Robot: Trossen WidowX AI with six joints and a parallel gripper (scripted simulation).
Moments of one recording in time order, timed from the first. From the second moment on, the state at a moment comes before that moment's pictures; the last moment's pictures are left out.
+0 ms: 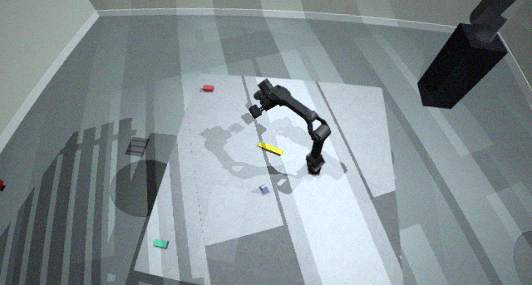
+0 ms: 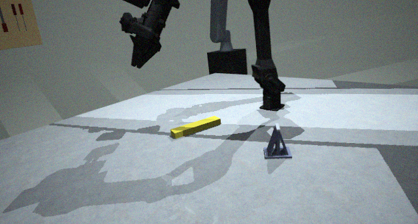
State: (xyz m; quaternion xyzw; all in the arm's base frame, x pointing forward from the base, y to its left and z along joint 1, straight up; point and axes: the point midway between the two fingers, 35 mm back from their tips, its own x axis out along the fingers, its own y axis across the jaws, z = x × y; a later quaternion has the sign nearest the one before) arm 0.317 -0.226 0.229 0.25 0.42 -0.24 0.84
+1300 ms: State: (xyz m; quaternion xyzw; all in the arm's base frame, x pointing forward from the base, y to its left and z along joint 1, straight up) arm 0.236 -0.092 0.084 0.10 0.69 -0.11 0.71
